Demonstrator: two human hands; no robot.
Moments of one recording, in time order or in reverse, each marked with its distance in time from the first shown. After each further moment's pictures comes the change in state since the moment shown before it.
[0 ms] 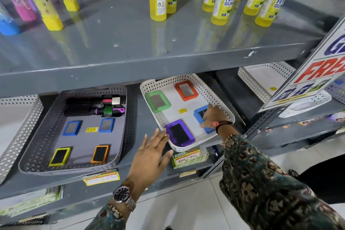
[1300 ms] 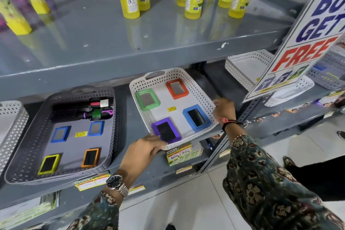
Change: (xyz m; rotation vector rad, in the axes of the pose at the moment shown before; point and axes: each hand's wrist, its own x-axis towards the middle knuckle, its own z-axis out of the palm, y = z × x) left_hand 0.016 -0.005 -0.006 -0.179 0.054 0.123; right_hand -0.016 0.052 -0.019 0.353 0.359 0.049
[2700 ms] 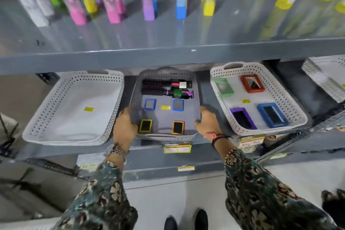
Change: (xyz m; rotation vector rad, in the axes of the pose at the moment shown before) left_hand -0.158 -0.185 -0.171 0.016 0.384 -0.665; right_hand -0.186 -0.215 0.164 0.088 -0.354 -0.235
